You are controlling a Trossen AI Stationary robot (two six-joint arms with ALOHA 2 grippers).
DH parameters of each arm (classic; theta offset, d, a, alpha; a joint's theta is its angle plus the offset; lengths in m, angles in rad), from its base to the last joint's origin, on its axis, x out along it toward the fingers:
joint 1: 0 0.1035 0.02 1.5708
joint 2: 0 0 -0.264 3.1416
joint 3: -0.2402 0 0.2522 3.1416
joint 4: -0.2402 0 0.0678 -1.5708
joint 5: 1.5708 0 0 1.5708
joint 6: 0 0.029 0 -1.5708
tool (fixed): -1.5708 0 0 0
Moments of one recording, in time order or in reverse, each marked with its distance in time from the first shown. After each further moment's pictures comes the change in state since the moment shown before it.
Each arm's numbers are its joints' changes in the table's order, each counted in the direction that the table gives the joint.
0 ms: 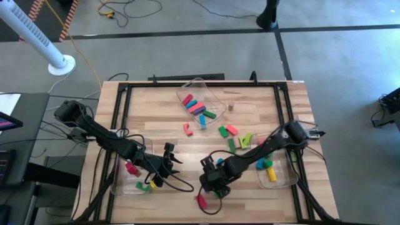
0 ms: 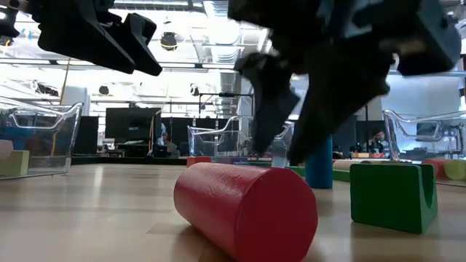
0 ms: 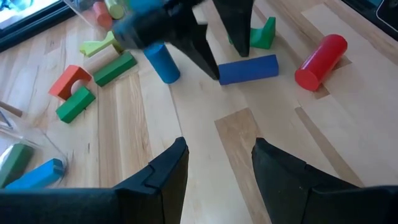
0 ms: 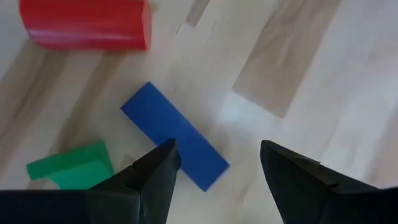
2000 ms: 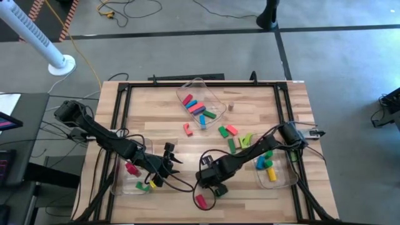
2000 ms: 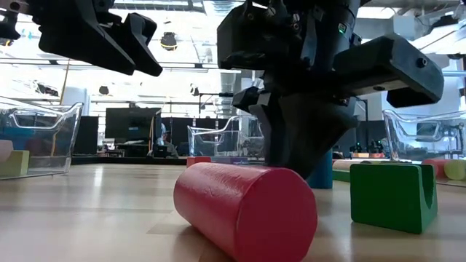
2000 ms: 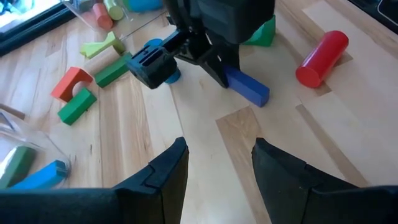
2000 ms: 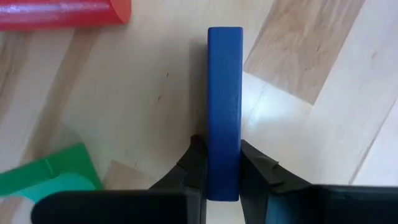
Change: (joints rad) left arm 0.001 -0.001 0.001 0.000 0.002 0.021; right arm -0.046 -0.080 -0.035 -0.066 0.069 0.043
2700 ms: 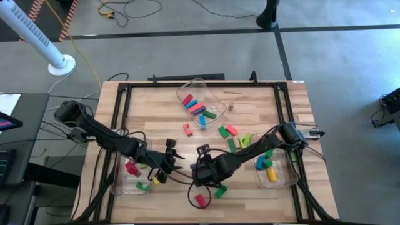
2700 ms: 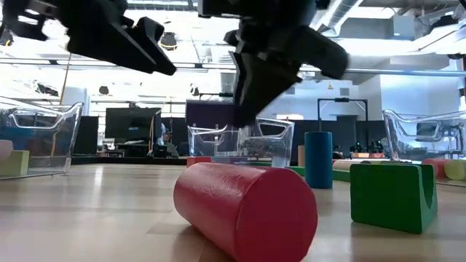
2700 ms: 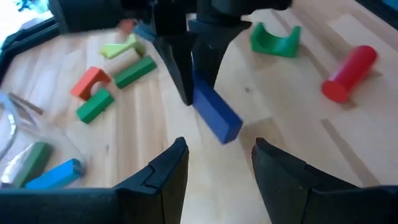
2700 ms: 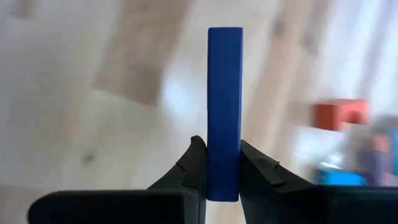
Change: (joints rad) left arm 0.058 0.000 0.000 0.040 0.002 -0.003; right arm 0.003 -0.001 -0.203 -0.201 -0.411 0.004
